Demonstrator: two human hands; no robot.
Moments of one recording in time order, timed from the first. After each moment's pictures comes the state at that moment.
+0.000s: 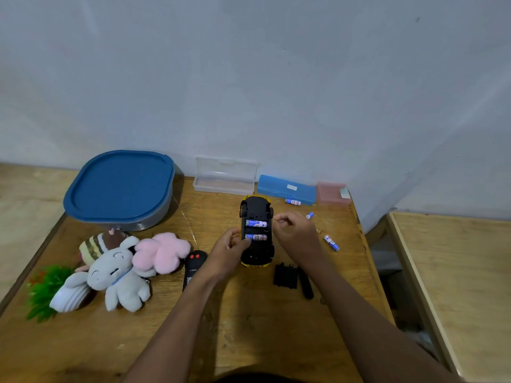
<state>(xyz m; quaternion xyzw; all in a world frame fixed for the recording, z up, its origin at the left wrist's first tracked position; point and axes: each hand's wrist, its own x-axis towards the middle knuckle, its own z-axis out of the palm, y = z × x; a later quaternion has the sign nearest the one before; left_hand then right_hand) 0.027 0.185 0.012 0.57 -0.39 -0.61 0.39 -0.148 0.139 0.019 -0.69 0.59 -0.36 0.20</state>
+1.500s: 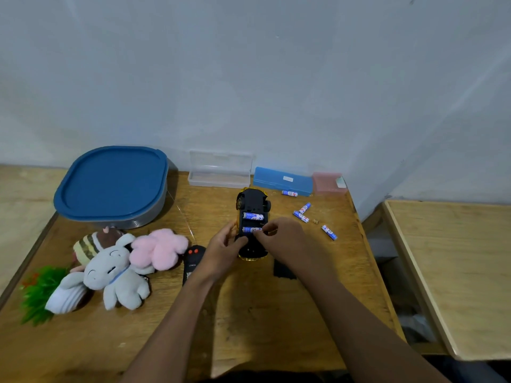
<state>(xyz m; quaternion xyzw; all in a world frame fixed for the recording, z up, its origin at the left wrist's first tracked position) 0.032 0.193 0.005 0.56 -0.42 -0.60 0.39 -0.119 0.164 0.039 -0.66 0.69 -0.15 0.27</state>
